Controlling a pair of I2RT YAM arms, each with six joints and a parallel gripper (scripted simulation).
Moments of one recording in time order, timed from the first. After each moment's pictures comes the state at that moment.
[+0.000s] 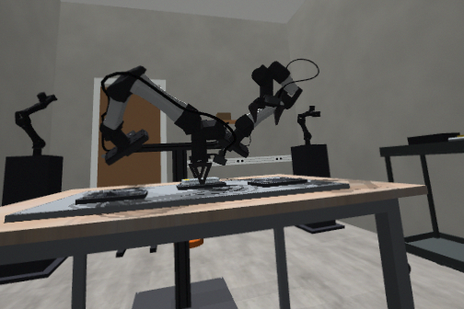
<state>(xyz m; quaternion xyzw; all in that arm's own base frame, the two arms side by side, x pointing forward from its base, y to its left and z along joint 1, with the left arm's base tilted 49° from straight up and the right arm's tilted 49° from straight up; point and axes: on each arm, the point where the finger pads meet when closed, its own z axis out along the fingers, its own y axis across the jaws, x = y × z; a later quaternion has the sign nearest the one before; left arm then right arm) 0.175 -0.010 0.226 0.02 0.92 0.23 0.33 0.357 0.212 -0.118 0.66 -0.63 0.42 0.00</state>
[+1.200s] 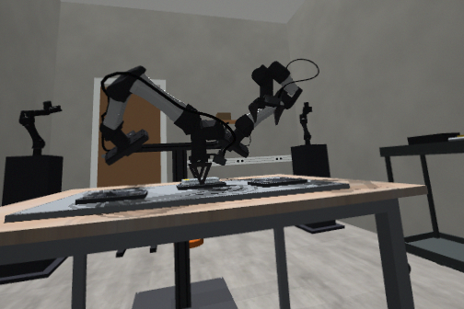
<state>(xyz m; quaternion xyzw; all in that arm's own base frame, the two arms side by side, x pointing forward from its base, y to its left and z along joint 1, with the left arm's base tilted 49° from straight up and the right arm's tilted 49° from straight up) 0.175 -0.010 0.226 0.02 0.92 0.23 0.33 0.356 0.211 -0.118 0.66 -0.63 0.42 0.00</state>
